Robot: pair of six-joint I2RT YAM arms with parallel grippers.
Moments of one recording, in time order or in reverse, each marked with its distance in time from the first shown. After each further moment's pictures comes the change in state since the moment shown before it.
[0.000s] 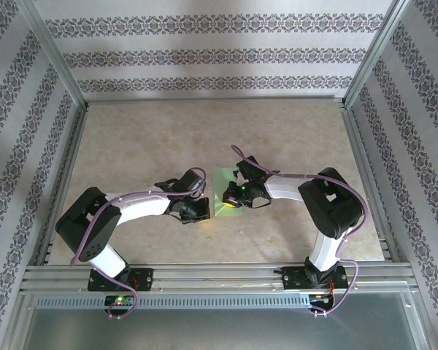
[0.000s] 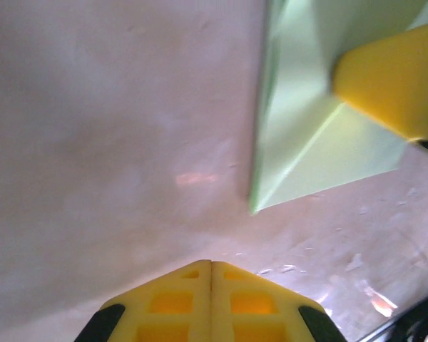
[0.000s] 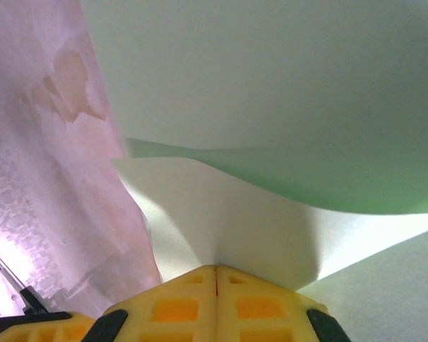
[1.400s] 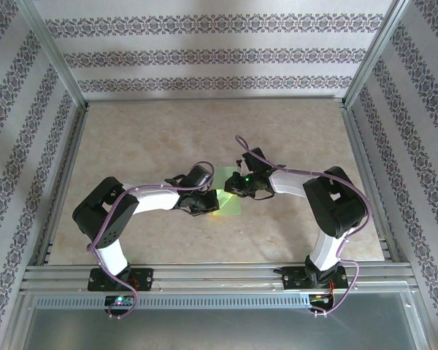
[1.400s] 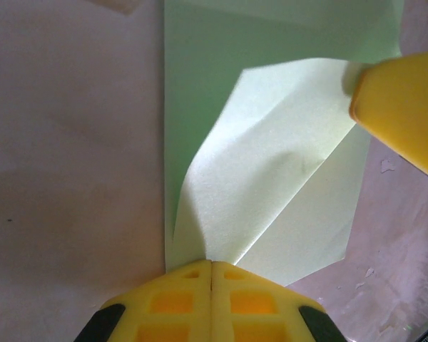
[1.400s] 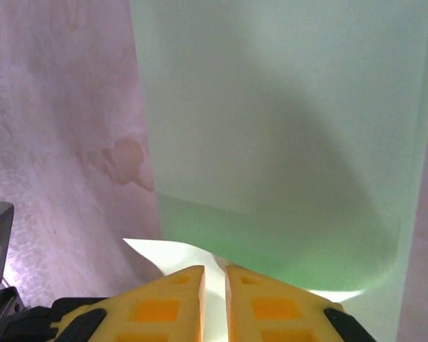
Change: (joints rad) left arm 0.002 0.151 0.060 0.170 -0.027 -0.032; right arm -0.068 -0.003 0.049 0.026 0.012 -0.100
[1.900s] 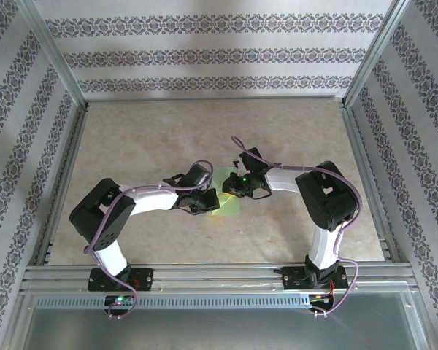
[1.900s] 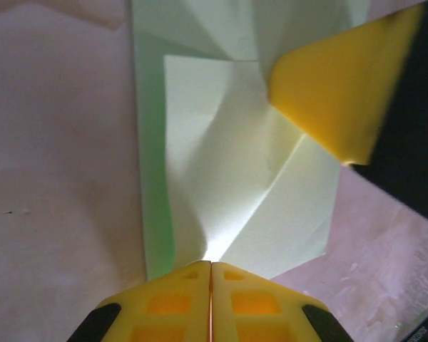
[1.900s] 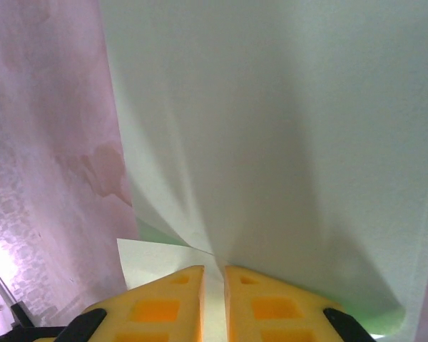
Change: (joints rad) left arm 0.007 -0.034 0.001 0.000 0.000 0.000; right arm 0.000 0.073 0.037 0.002 -0.031 -0.025
